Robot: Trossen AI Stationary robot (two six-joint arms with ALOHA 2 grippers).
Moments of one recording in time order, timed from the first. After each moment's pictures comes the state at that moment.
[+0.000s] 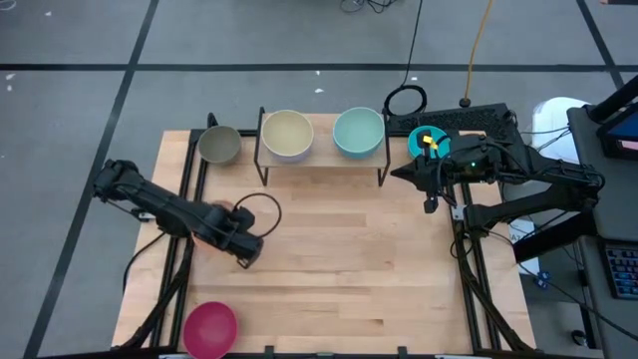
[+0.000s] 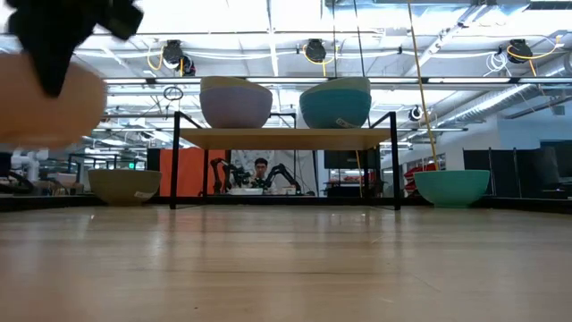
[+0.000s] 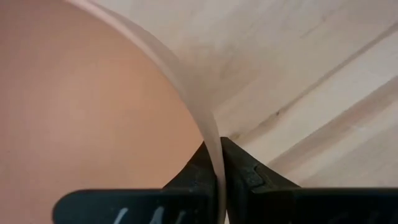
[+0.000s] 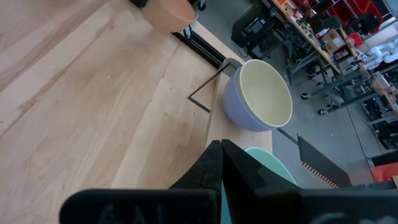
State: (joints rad) left arm -0.39 1.43 1.19 -1.38 -0.07 -1.24; right arm -0.04 0.95 1.25 -0.79 0.14 -0.67
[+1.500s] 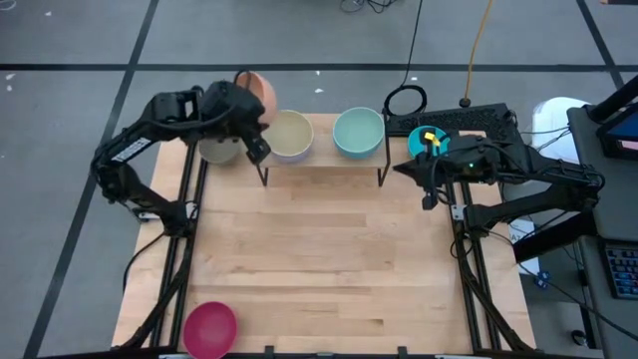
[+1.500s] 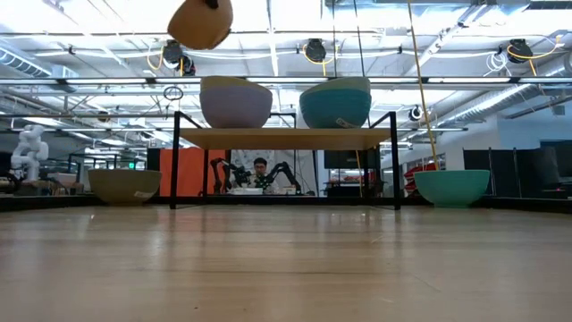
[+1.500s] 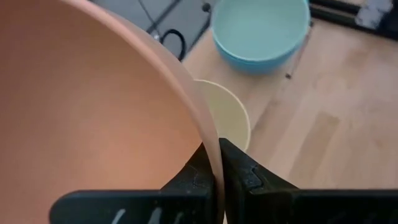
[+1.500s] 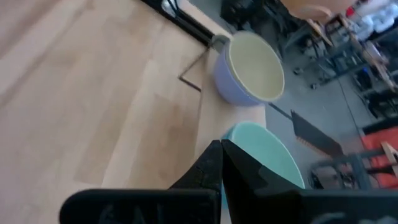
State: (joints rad) left arm 0.30 1.47 1.99 -1.31 -0.30 -0.10; right arm -0.04 0.95 1.25 -0.84 0.23 -0.61
